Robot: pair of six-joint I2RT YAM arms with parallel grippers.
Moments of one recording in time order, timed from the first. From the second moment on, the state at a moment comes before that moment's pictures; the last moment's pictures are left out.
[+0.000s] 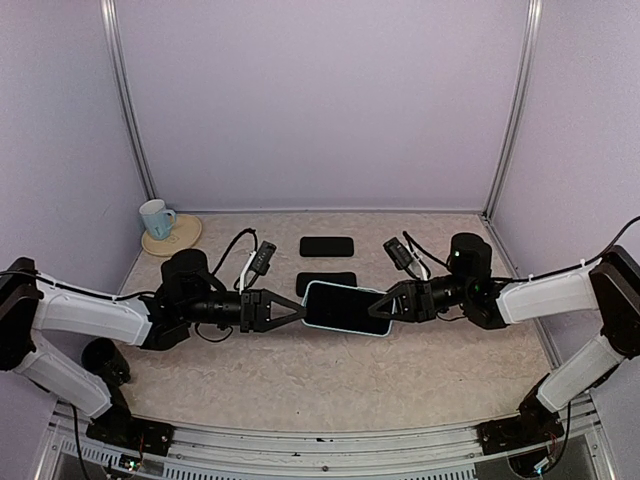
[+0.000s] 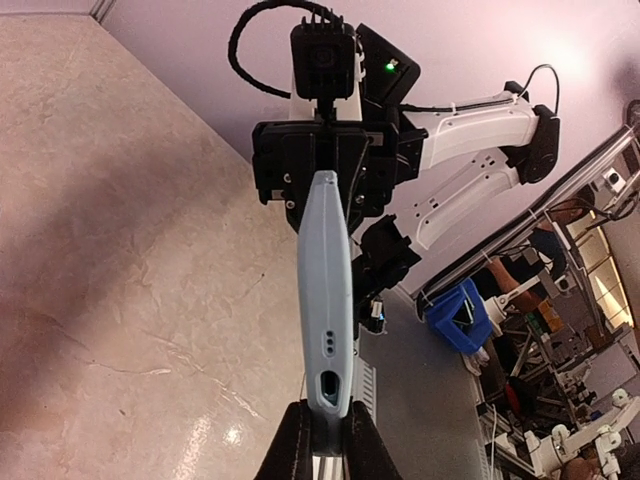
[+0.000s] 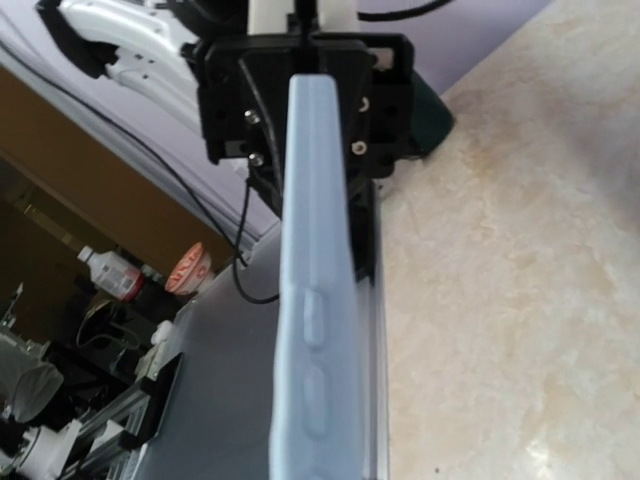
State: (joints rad) left arm -0.82 1.40 0.56 0.72 0.69 -0.69; right arm 0.59 1.49 0.60 0.71 -1.17 0.60
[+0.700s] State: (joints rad) left arm -0.78 1.33 0.54 0.71 0.65 -0.69; right arm 0.57 1.52 0.61 0.68 -1.16 0.60
